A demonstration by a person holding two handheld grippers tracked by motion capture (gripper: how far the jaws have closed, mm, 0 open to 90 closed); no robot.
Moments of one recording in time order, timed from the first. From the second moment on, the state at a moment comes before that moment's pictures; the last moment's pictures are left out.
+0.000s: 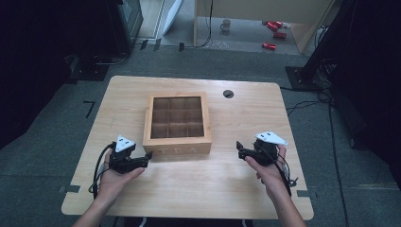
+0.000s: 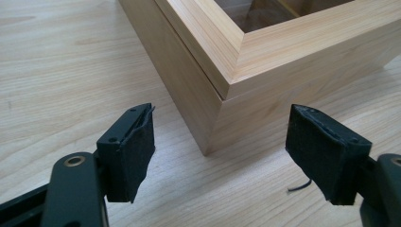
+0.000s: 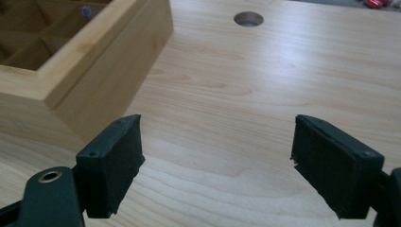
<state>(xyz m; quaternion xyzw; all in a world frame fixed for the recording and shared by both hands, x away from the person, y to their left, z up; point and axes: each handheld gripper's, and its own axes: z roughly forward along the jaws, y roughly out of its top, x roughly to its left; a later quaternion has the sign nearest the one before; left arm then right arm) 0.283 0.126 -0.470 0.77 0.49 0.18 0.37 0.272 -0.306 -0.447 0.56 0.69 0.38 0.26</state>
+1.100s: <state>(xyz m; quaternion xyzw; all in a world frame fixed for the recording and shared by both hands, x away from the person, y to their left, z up) 0.294 0.136 -0.470 0.74 0.50 0.14 0.43 0.297 -0.211 -0.443 0.49 0.72 0.44 0.22</state>
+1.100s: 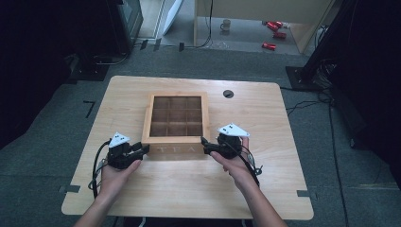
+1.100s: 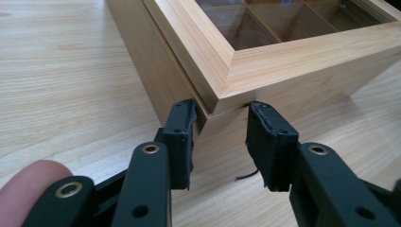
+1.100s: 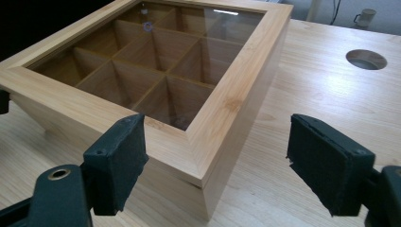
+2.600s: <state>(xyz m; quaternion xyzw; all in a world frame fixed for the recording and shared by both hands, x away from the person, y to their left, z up) 0.290 0.141 -0.465 0.73 0.48 0.16 0.45 0.295 -0.184 -0.474 0.46 0.74 0.43 0.24</state>
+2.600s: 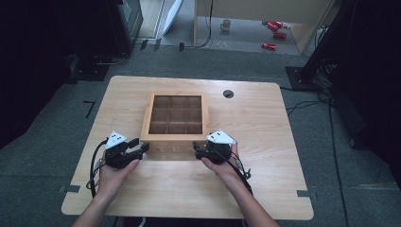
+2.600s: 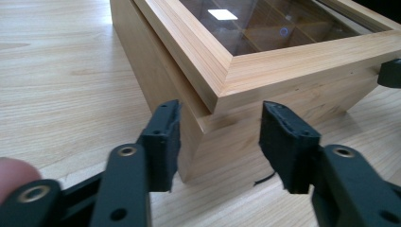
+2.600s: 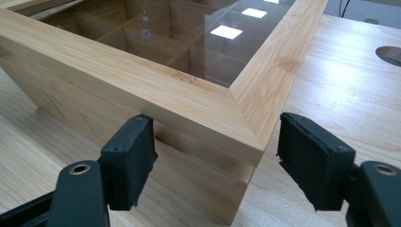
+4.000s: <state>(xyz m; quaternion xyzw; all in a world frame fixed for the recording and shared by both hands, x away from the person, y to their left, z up) 0.284 0.154 -0.518 0.78 0.50 0.21 0.32 0.327 -0.198 -0.379 0.41 0.70 0.48 0.33</state>
